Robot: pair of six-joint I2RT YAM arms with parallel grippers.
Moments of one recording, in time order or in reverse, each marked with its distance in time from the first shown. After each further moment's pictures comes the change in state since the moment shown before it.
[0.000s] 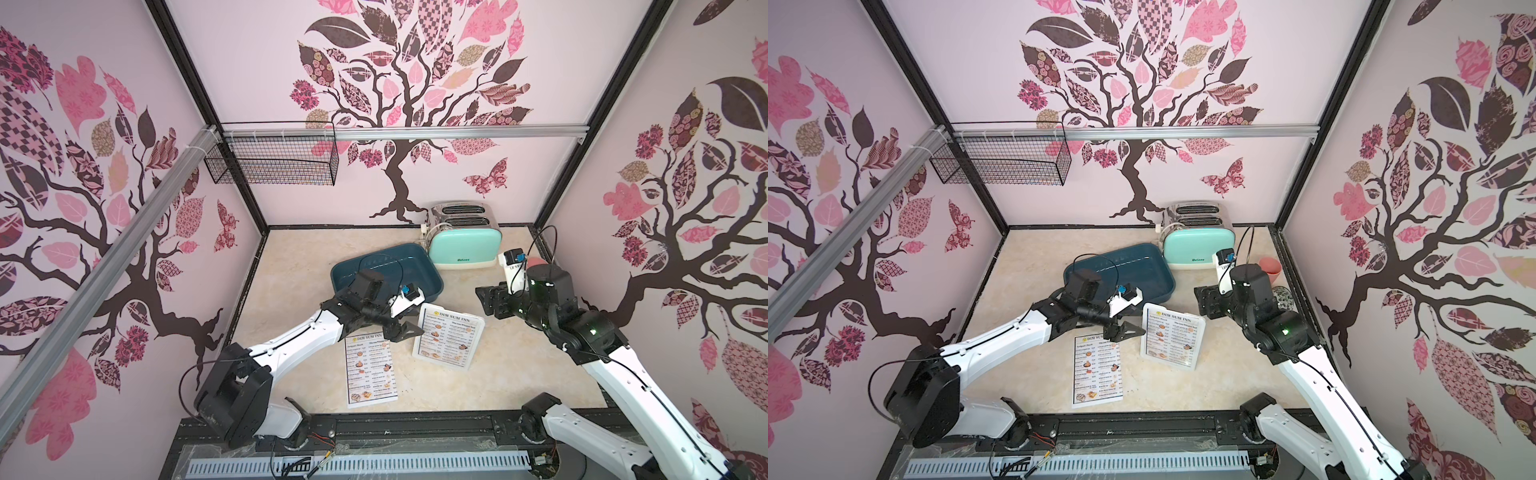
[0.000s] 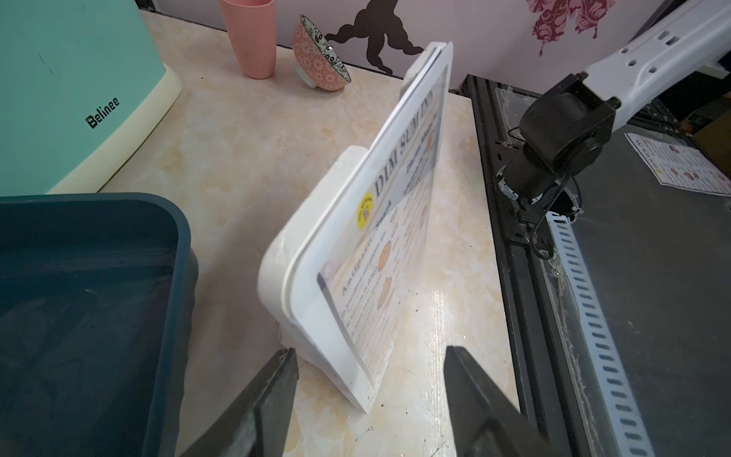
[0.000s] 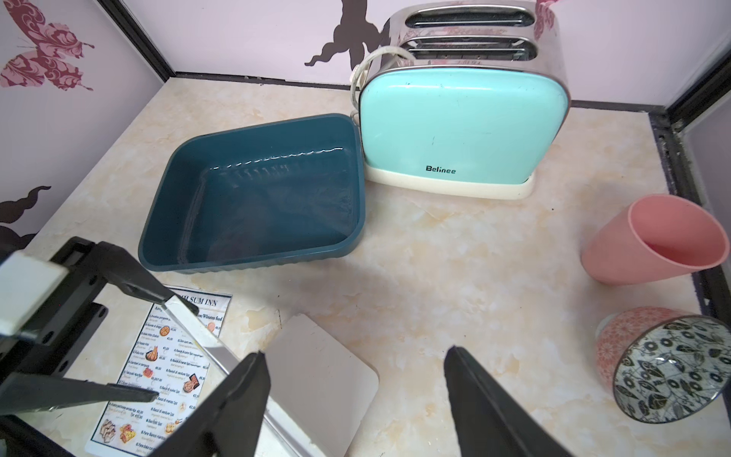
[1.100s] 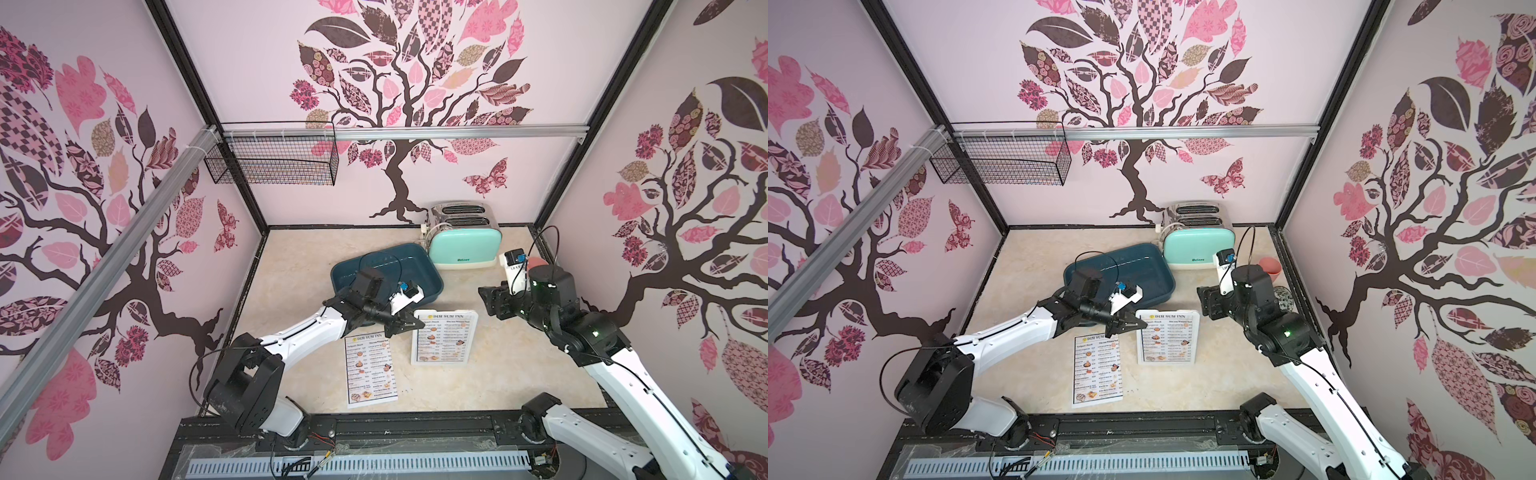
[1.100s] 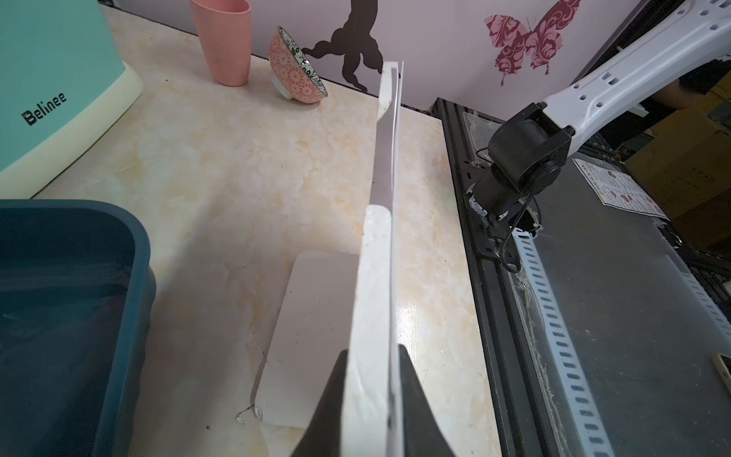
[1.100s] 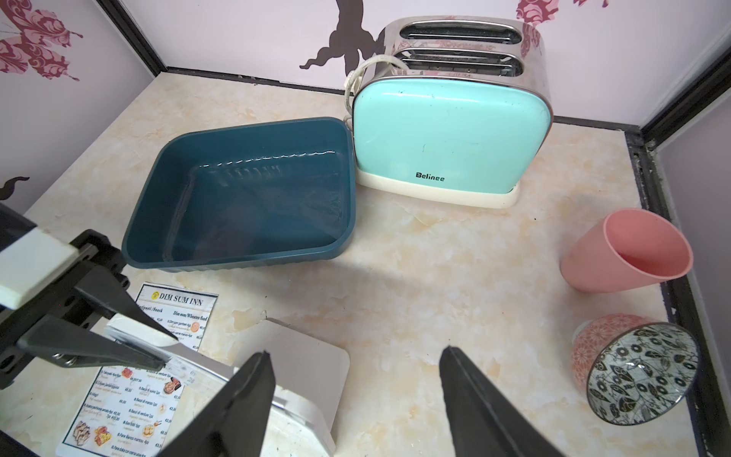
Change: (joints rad) left arm 0.028 0.023 -0.032 0.074 0.112 -0.057; right arm 0.000 -0.001 0.000 -0.002 0.029 -0.039
